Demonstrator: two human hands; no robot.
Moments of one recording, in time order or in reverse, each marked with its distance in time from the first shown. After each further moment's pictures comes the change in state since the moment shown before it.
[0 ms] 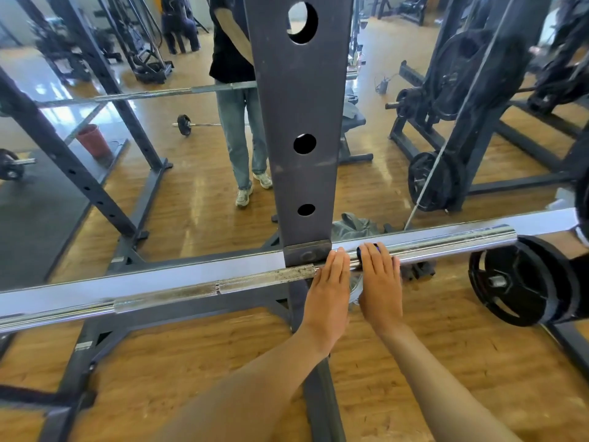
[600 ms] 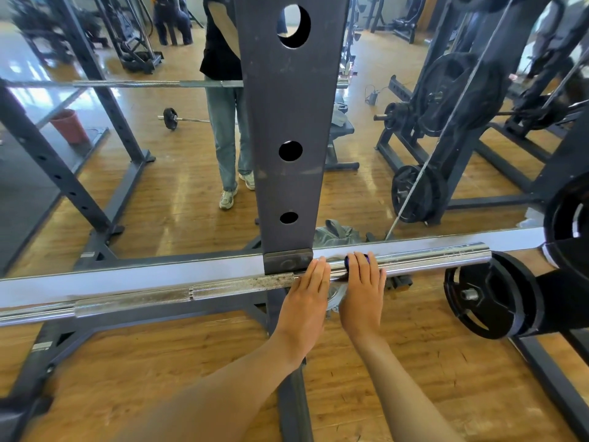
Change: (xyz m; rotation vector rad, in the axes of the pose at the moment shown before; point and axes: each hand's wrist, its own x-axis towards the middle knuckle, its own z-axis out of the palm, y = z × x) left_hand 0.004 -0.004 -0.001 0.105 0.047 0.036; right_hand 0.007 0.000 -0.005 0.018 -0.026 0.092
